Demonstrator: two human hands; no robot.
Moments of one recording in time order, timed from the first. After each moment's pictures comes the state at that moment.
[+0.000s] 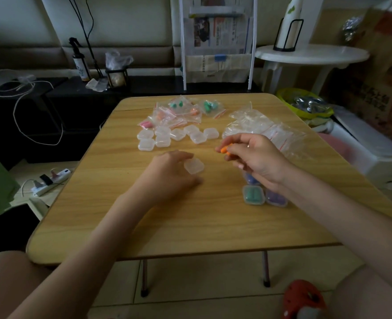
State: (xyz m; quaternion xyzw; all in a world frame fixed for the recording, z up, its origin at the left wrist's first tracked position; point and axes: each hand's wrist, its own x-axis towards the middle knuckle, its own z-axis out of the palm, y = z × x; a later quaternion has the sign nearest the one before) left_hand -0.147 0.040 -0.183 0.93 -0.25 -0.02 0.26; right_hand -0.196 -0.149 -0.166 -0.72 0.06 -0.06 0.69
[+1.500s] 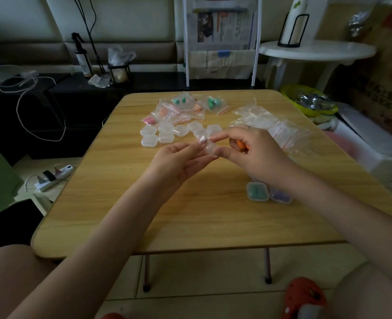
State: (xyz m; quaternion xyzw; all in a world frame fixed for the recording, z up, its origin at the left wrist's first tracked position) left_hand -0.156 0.027 -0.174 0.52 -0.11 -0.26 0.80; right_hand -0.199 -0.149 -0.162 -0.90 -0.15 -0.20 0.35
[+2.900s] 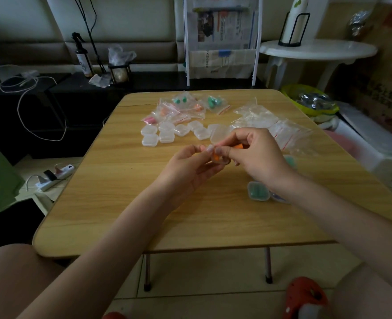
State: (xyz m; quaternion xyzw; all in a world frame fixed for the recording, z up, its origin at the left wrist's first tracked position) left_hand -0.163 0.012 -0.186 0.49 -0.12 -0.28 0.82; right_hand -0.201 -0.134 -0.169 -0.82 -0.01 -0.17 0.54
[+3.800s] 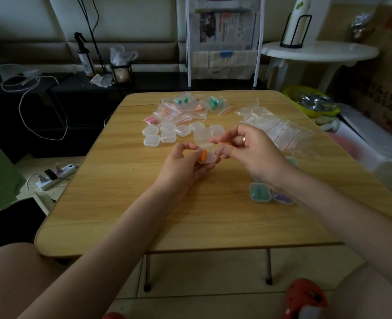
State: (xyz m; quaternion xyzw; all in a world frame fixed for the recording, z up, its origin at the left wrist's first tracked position) left_hand -0.157 0.010 -0.185 0.53 -0.02 -0.20 0.82; right_hand -0.195 -0.135 -0.168 -0.81 -0.04 -0.12 0.58
